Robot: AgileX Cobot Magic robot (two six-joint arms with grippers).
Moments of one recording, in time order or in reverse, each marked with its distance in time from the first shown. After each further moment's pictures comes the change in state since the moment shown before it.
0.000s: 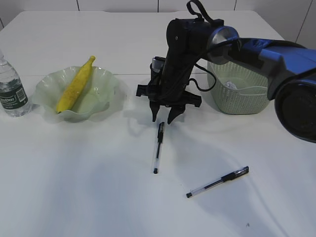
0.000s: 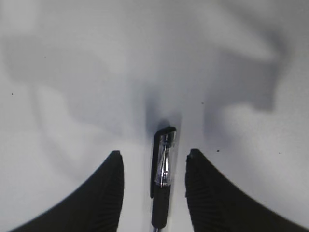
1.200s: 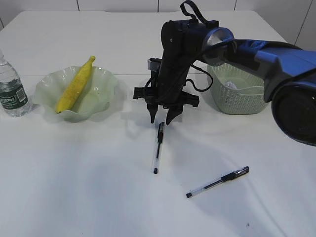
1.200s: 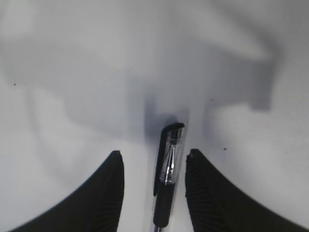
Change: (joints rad) left arm 0.000 0.000 0.000 0.002 0.000 0.000; right arm 0.023 0.000 0.000 -0.026 0.000 -0.008
